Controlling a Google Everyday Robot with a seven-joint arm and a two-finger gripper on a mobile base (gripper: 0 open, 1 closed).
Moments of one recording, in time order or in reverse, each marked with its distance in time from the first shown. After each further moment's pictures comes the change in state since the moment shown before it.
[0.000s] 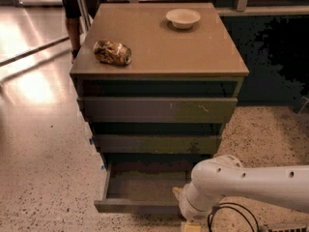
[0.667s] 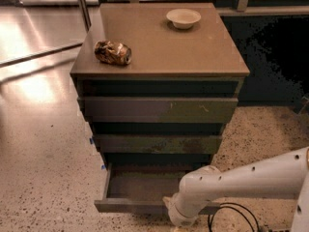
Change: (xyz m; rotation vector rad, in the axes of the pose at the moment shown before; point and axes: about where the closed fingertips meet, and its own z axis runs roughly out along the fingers) arm 0.000 -0.006 0.083 -0.063 -0.026 -0.001
